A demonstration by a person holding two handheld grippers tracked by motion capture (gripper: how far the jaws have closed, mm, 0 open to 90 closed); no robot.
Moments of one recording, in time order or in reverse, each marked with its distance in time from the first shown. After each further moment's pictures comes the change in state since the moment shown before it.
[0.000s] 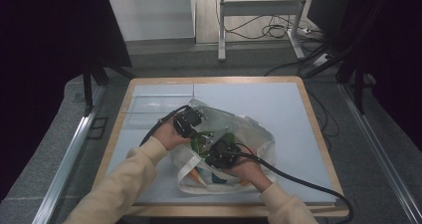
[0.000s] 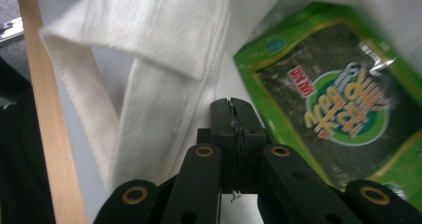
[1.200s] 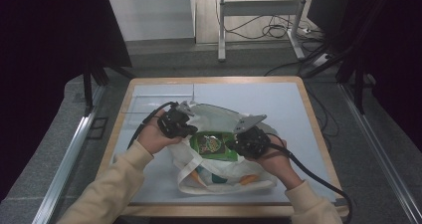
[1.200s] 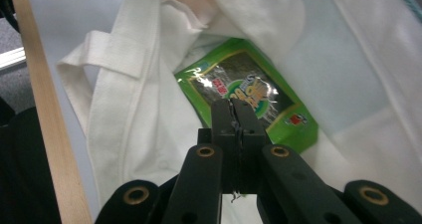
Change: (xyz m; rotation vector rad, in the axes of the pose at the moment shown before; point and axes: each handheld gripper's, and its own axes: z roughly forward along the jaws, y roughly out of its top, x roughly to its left) left arm -0.004 -0.028 -0.055 -0.280 -0.123 0.022; right arm -0.017 -0.012 -0.089 -0.157 -0.125 0.017
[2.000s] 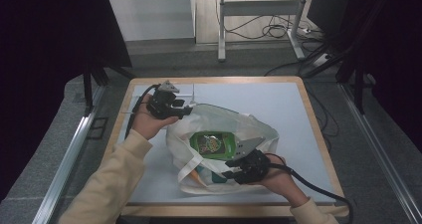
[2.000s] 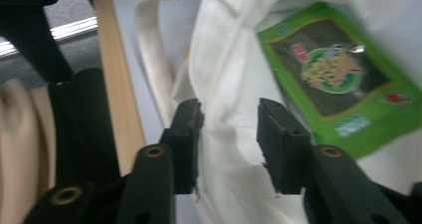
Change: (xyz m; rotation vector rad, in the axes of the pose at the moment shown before) left arm 0.043 0.000 -0.030 -0.222 0.120 -0.160; right arm 0.031 -0.036 0.005 0.033 0.160 -0.065
